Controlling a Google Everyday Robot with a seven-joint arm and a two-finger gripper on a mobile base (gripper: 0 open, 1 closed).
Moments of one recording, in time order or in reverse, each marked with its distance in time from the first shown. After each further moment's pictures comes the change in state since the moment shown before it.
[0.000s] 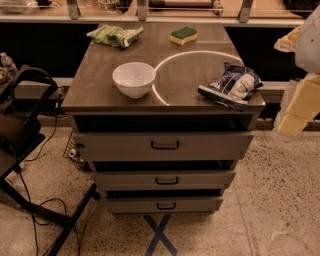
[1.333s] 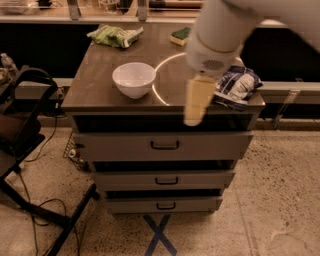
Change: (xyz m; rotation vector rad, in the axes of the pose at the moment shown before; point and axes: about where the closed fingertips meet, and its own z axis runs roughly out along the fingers) arm -0.140 -0.029 0.097 0.021 -0.032 -0.212
